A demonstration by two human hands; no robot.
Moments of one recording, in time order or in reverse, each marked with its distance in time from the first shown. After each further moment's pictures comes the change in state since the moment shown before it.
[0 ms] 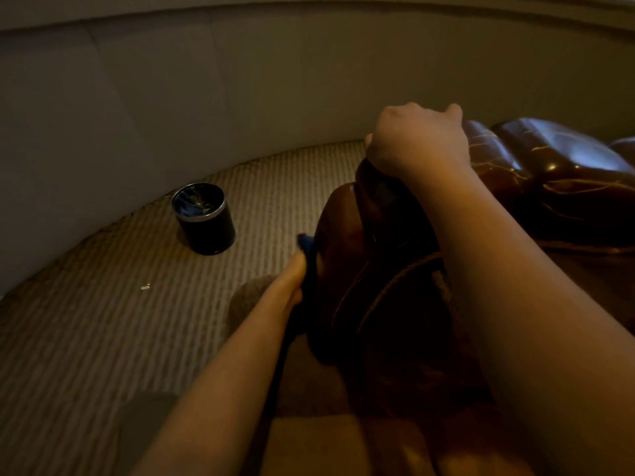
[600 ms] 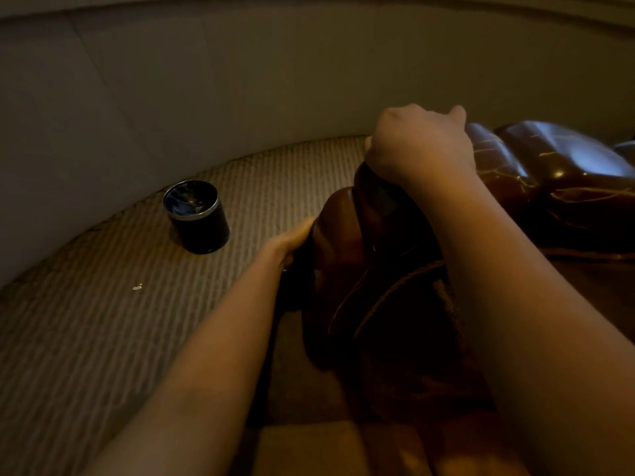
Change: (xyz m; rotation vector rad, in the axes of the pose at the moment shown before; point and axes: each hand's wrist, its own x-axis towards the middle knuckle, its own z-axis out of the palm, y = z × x) left_hand 0.003 0.071 -0.021 0.271 -0.444 0.097; right_hand 0.004 0.001 0.000 -0.001 -0.033 0.004
